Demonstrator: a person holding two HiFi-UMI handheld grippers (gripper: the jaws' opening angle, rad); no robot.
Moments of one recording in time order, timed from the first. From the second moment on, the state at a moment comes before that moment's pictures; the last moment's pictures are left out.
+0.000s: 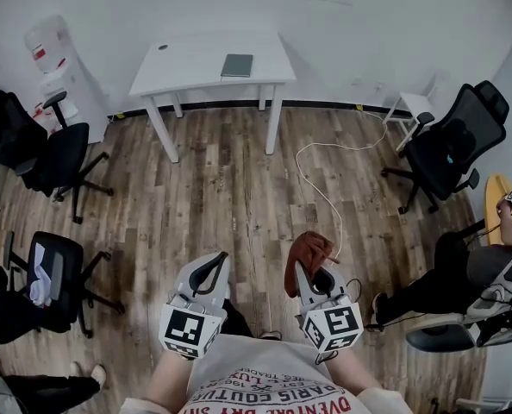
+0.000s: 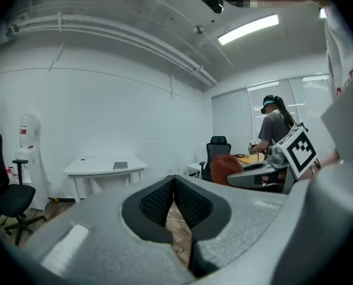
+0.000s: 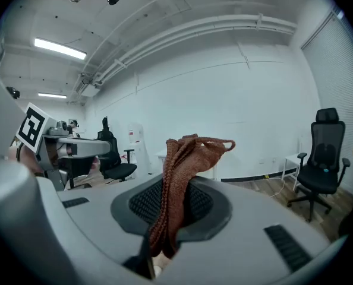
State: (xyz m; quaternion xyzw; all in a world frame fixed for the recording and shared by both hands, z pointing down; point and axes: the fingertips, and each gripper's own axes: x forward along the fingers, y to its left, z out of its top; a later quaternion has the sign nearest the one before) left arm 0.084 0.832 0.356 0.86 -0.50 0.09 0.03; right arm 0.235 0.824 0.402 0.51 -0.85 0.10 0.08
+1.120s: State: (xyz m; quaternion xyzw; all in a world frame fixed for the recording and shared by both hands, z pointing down) left arm -0.106 0.536 0.358 0.86 -0.51 0.09 0.07; right arm 0.076 0.520 0.403 0.52 -0.84 0.14 0.11
